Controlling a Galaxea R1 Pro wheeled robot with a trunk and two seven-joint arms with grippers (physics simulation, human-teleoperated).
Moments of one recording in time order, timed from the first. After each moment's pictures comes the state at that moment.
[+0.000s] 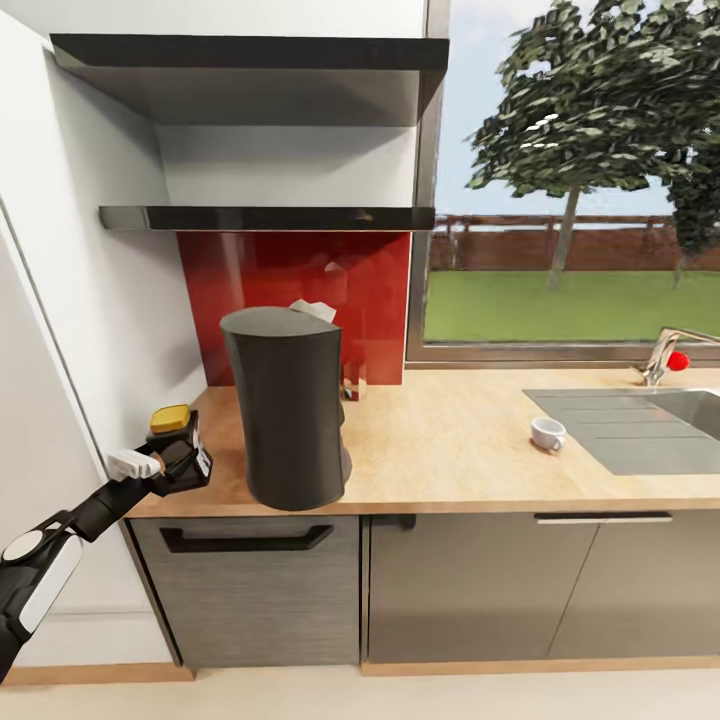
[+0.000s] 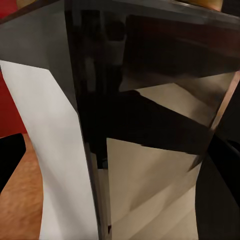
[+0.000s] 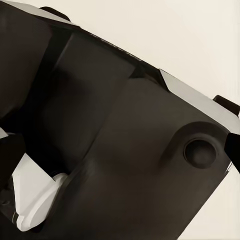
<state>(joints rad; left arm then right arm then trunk) -0.52 0.44 0.06 -0.99 0.45 -0.17 -0.71 -0.14 -0.08 0.84 0.01 -0.47 -0.15 0.54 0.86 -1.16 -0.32</state>
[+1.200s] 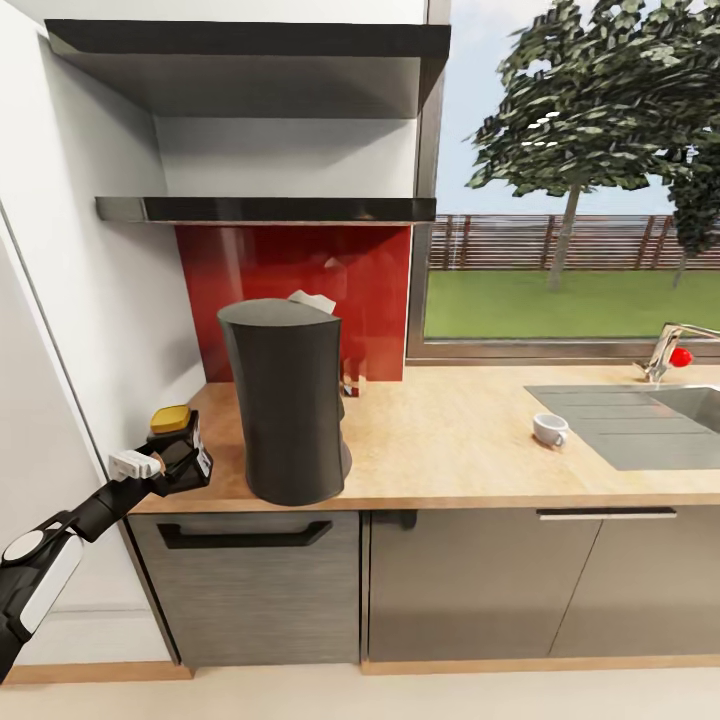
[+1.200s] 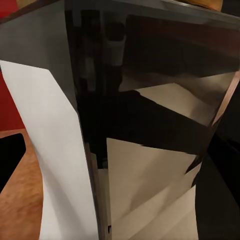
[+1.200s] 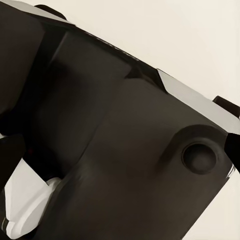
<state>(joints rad) -0.52 0.43 0.06 -0.98 0.45 -0.17 -0.71 -0.14 -0.08 0.84 0.01 -0.47 -0.15 0.54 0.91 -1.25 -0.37</state>
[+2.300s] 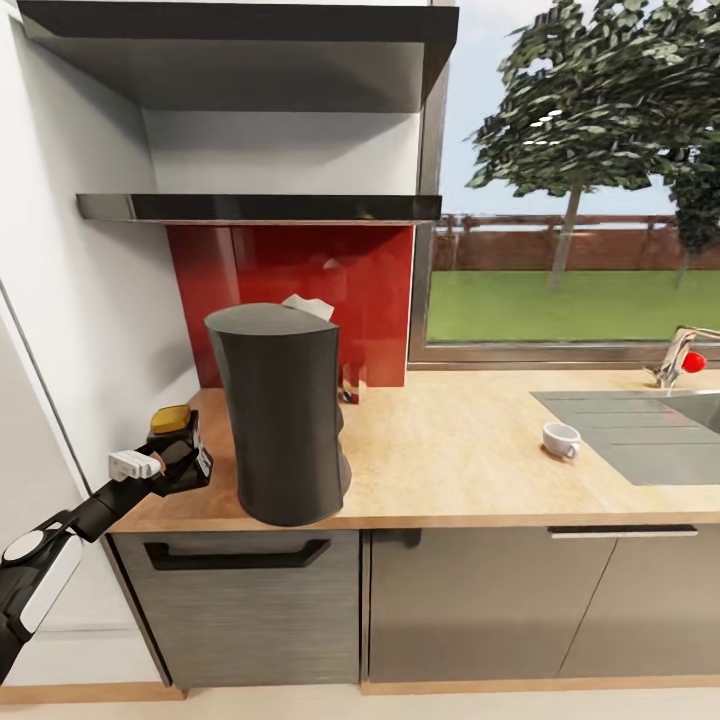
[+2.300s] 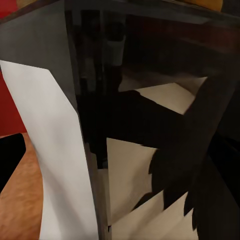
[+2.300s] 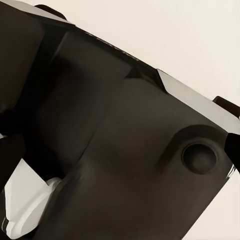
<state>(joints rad) -0.52 0.43 0.06 -0.98 0.45 -0.17 -0.71 -0.14 -0.08 0.84 0.01 -0.47 -0.15 0.54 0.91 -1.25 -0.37</state>
